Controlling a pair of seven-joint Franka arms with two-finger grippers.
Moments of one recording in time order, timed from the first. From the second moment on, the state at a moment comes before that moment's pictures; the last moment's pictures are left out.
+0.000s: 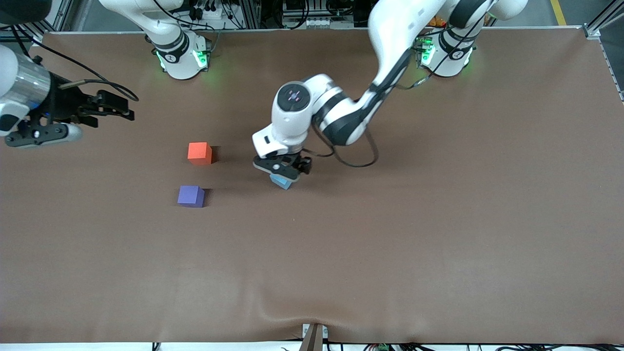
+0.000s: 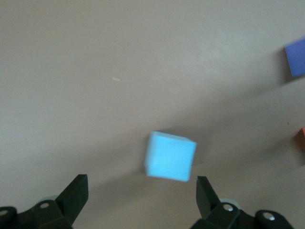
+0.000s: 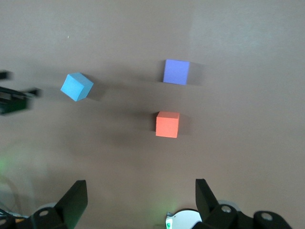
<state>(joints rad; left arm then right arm) -0.75 0.69 -0.11 -1.23 0.02 2.06 -0.51 0.06 0.05 0.05 -1.54 0.20 1.40 0.02</state>
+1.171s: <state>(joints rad) -0.03 0.05 -0.10 -1.51 0.03 1.48 -0.37 0.42 0.40 0.24 -1.66 0.13 1.94 0.77</state>
